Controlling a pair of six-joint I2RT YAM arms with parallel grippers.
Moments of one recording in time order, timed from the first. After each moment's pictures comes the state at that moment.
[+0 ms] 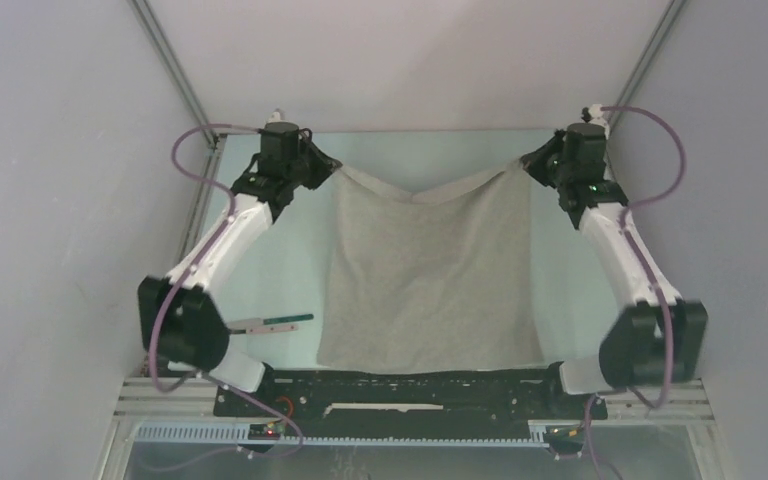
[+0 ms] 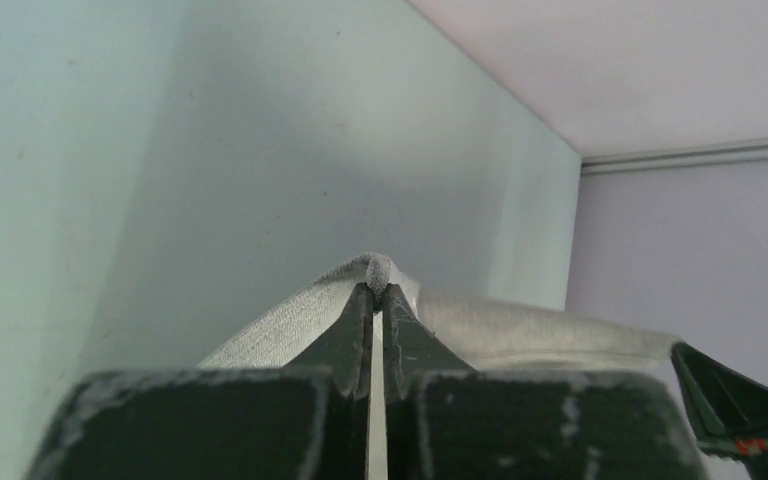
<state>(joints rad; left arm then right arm) -0.30 1.43 1.32 -0.35 -0.01 -0.90 0.06 1.33 1.23 -0.27 -0.01 0.67</state>
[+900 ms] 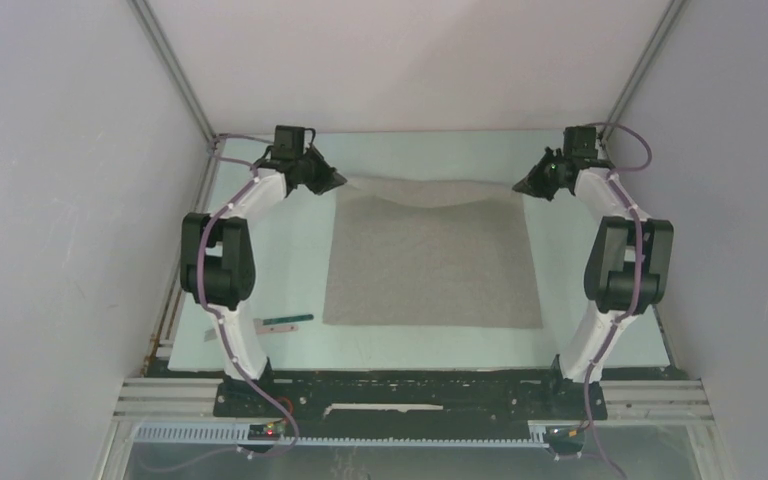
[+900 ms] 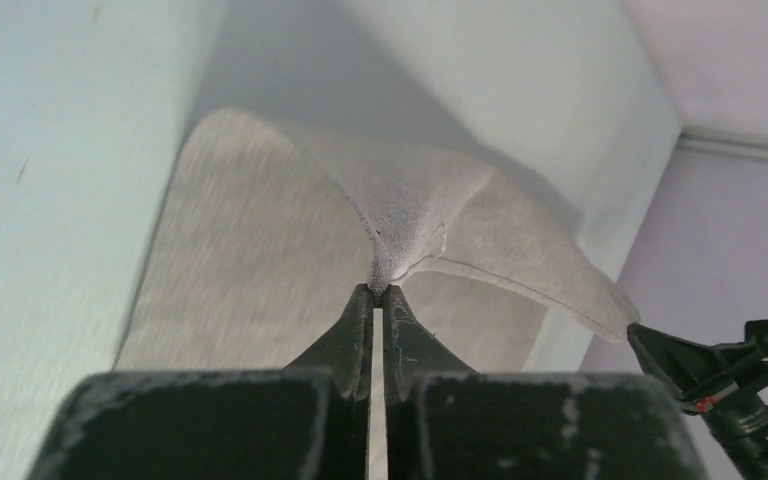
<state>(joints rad) -0.16 1.96 1.55 -0.32 0.26 -0.91 -0.10 1.93 1.52 -0.41 -0.34 0.61</state>
